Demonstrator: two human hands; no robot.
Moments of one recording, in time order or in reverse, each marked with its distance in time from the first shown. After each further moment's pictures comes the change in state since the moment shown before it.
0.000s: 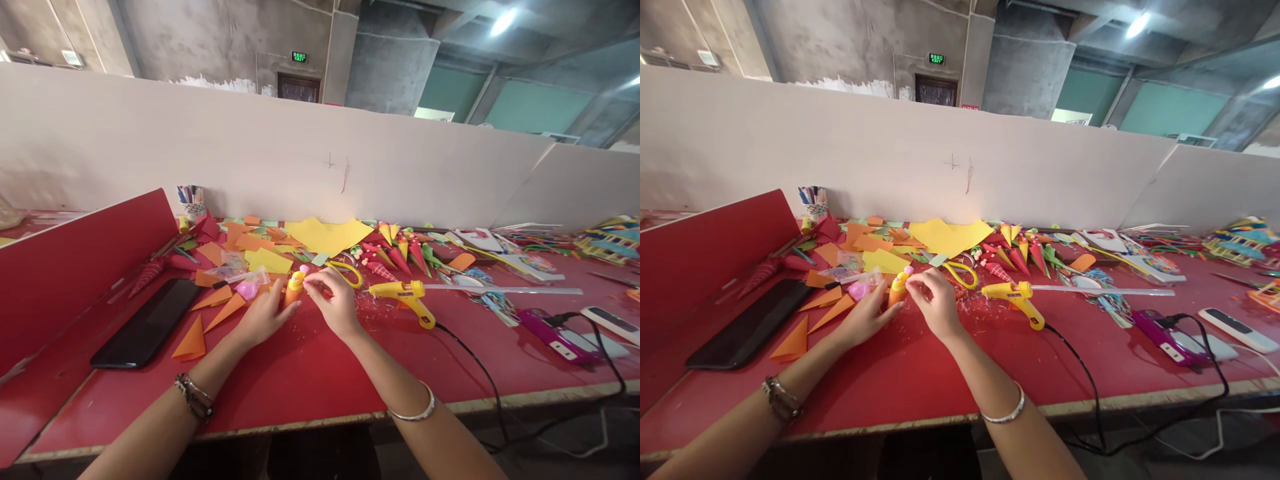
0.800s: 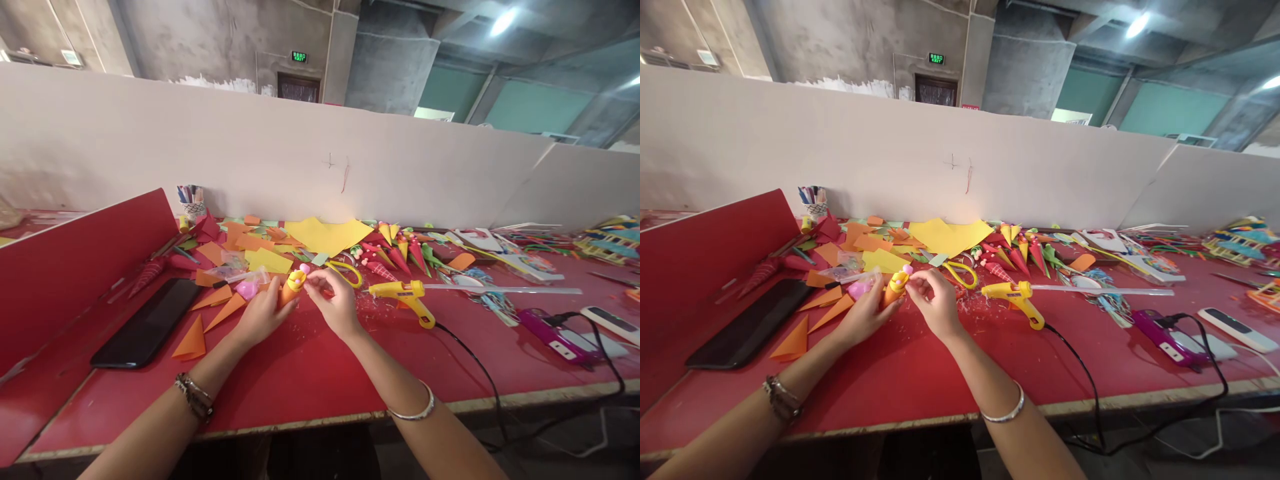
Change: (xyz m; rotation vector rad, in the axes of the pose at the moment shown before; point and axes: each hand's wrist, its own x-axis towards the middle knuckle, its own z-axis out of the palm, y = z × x) left_hand 0.001 -0.002 0.001 -0.029 0.069 -0.020; right_hand -0.001 -0.002 0.001 0.055 0.018 0.050
